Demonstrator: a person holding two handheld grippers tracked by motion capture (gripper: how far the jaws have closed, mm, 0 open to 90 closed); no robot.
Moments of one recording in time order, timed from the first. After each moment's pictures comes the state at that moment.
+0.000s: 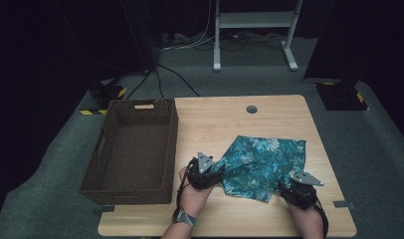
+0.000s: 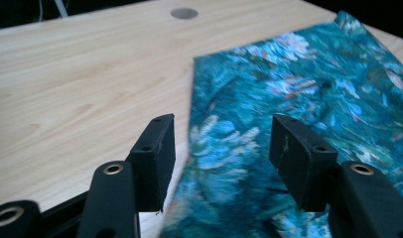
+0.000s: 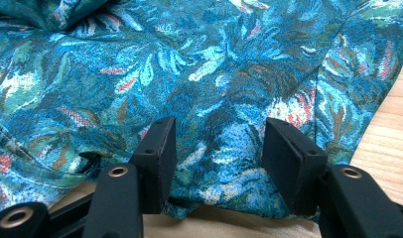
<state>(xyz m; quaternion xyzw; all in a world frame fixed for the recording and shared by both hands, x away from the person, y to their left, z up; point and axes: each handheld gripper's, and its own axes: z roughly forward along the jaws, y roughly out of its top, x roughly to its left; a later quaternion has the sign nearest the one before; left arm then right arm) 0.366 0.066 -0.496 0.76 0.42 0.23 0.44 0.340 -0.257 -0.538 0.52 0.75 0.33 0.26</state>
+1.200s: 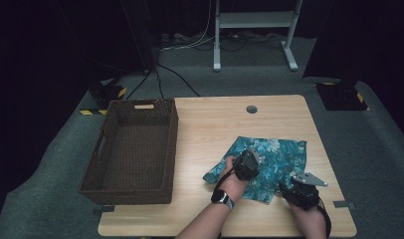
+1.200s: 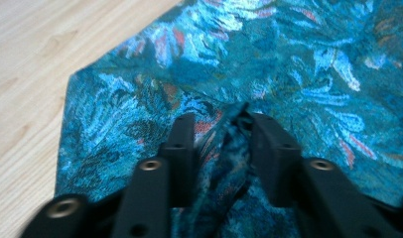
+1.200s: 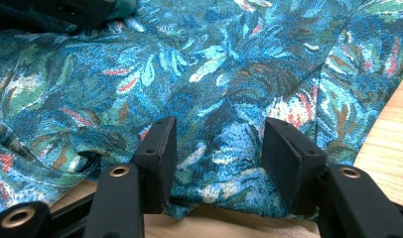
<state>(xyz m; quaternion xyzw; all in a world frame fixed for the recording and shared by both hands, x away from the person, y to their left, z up) 0.416 -0.062 -0.517 0.86 0.34 0.23 0.32 0.338 -0.264 -0.539 0.51 0.75 0.34 0.25</state>
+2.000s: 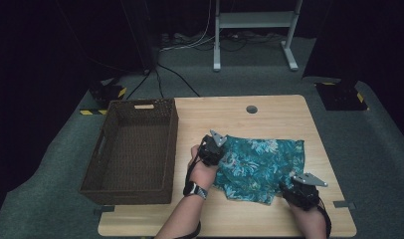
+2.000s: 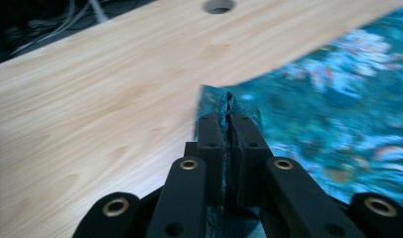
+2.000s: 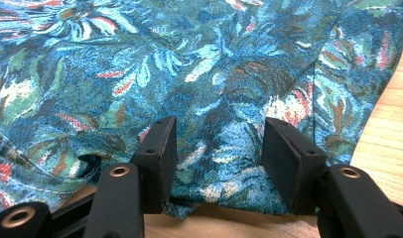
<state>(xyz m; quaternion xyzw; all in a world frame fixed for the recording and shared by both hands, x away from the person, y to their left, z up) 0.437 0.052 -0.473 0.78 0.44 0.28 0.35 0.338 -0.264 -0.539 0.51 0.75 0.34 0.25</state>
